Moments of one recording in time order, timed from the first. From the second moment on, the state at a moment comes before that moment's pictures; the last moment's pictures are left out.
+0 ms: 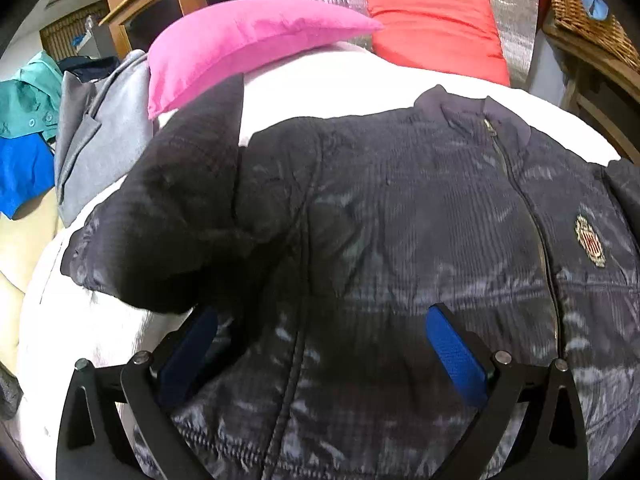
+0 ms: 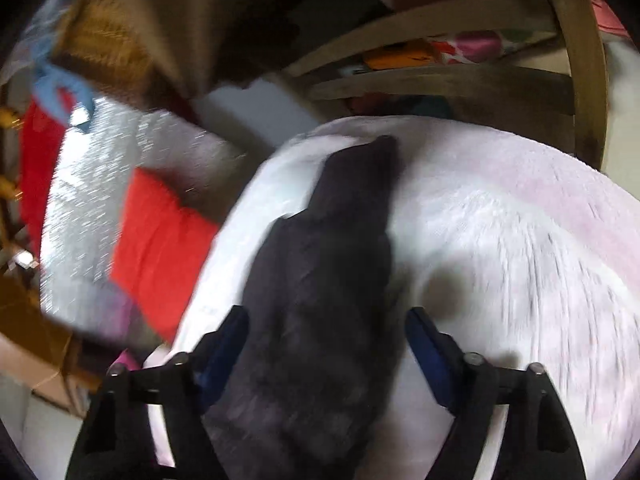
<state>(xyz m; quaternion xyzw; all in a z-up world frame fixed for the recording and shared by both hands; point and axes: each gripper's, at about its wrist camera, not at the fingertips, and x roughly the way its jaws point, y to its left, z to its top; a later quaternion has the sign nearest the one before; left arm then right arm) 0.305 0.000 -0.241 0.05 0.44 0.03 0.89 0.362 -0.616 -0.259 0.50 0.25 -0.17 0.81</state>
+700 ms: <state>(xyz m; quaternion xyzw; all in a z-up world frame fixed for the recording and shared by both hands) 0.291 0.019 -0.200 0.04 0.35 0.06 0.93 0.332 -0.498 -0.159 0.40 0.18 -0.05 0.90</state>
